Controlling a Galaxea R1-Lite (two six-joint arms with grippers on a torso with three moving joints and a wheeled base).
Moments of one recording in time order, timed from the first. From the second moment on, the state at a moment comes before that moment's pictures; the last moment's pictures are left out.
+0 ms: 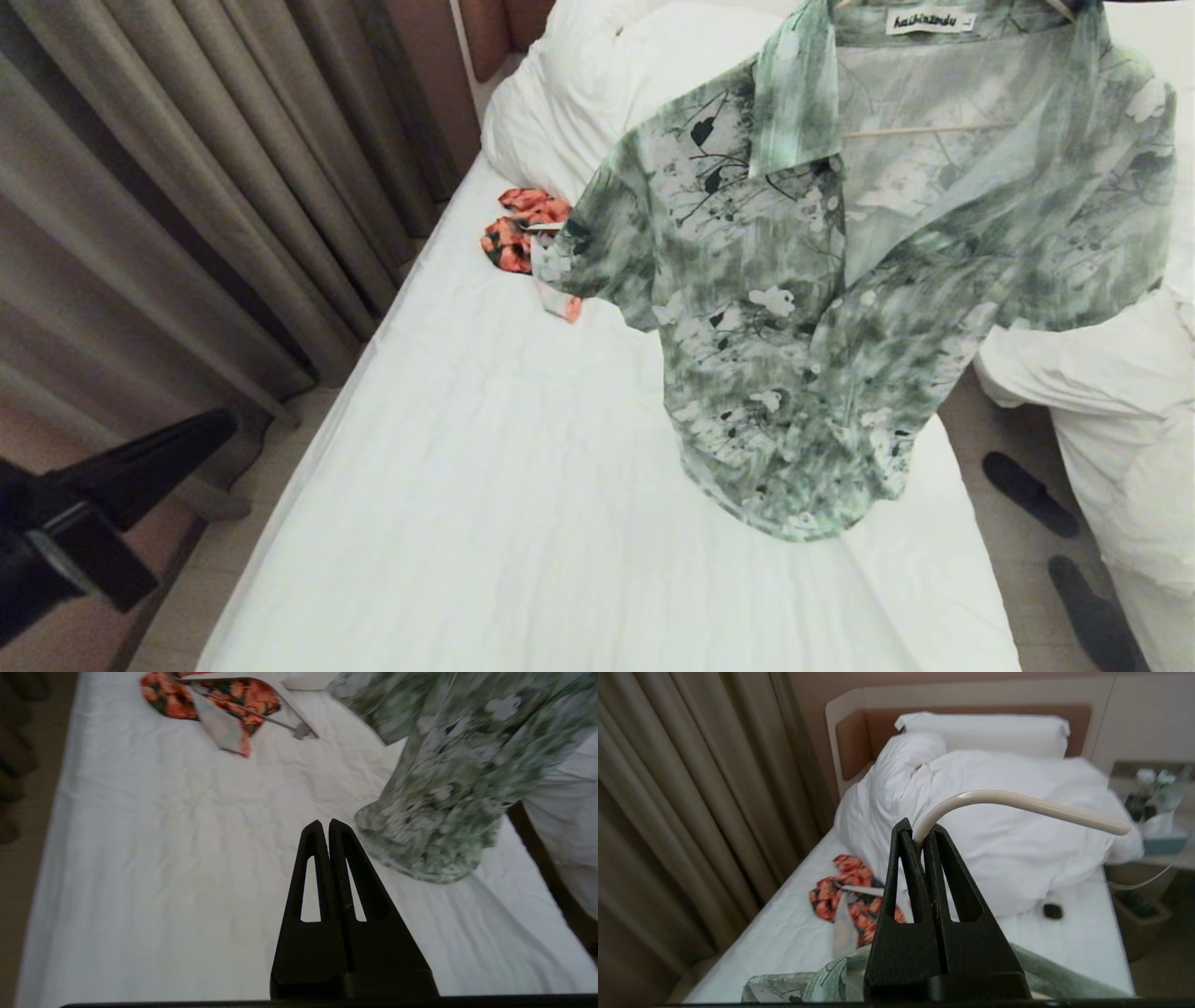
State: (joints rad) left arm -0.39 0.86 -0.42 -0.43 0.06 -0.03; right arm 0.57 1.68 -1.97 -0.19 -0.28 -0.12
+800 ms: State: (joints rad) left arm -0.65 1.56 -0.93 -0.70 0.03 -0.10; right arm 0.56 1.82 -1.97 -0.18 -0.28 -0.07
